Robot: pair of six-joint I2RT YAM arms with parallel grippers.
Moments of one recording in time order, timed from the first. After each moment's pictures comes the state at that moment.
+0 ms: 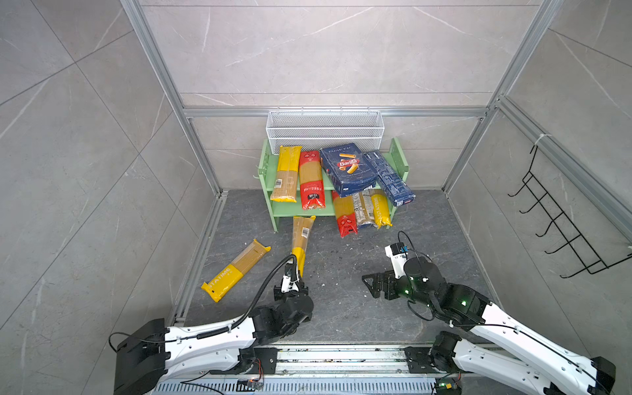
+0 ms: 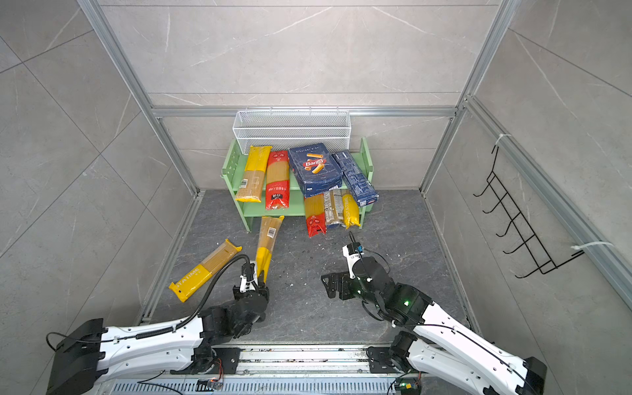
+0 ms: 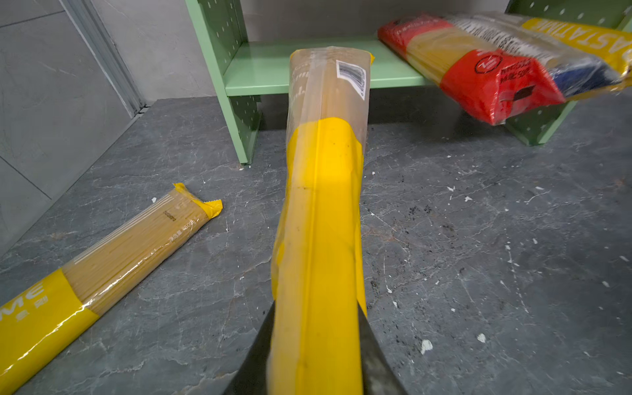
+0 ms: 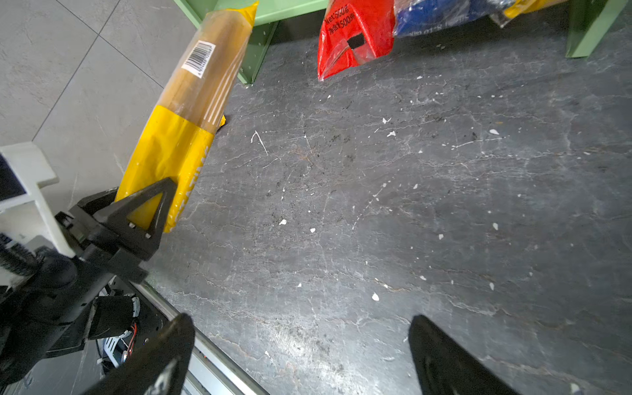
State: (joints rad) left arm -1.15 1.00 0.37 0.02 -0.98 -0.49; right arm 0.85 0.79 0.75 -0.59 0.07 0.59
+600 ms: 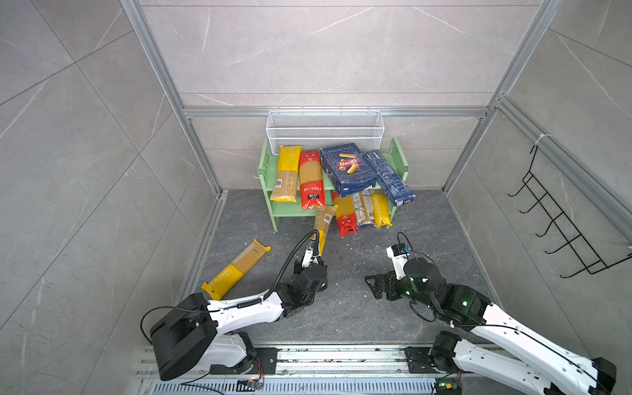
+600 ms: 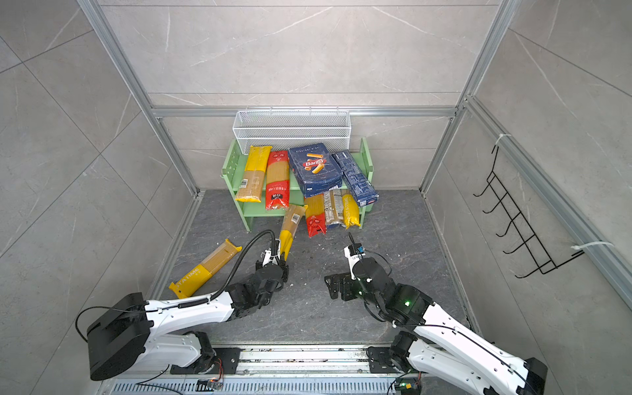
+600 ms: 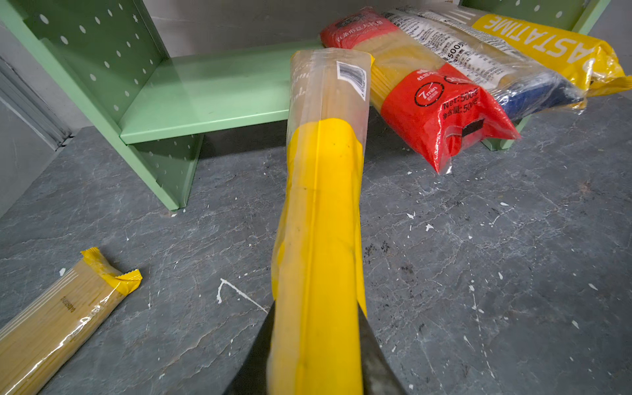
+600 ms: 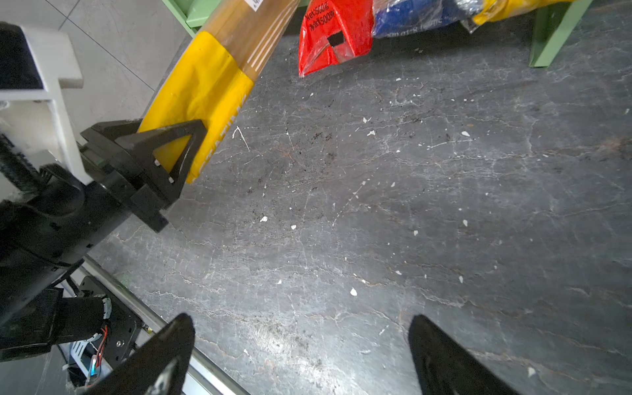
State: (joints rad) left arm -0.99 1.33 0.59 0.27 -0.76 -0.29; right arm 0.85 0.81 0.75 -0.63 0.11 0.56
